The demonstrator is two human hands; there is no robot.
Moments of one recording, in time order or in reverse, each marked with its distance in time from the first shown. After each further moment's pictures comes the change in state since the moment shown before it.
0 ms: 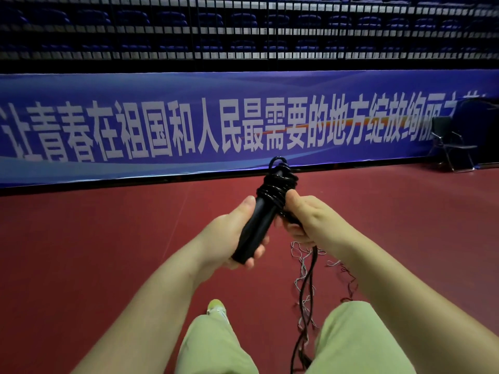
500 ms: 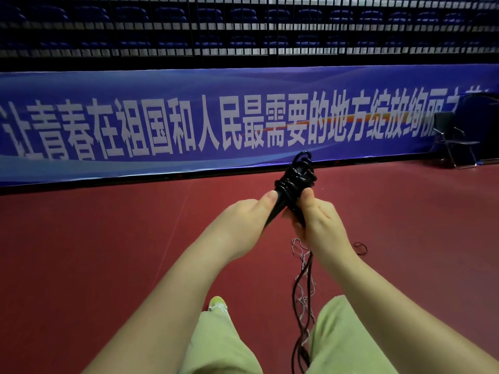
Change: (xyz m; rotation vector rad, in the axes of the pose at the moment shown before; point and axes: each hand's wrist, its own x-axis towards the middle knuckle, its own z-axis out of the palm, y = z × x) left_hand 0.020 0.009 0.012 0.592 0.280 0.154; right_hand -0.003 0.026 0.015 0.028 0.468 -0.085
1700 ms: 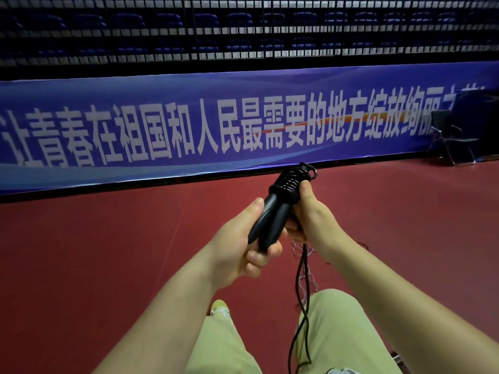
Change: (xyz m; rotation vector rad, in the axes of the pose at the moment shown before) left_hand -0.013 -0.009 0.003 -0.867 -0.466 -0.159; right_hand 0.012 -0.011 0.003 0.152 -0.183 0.224
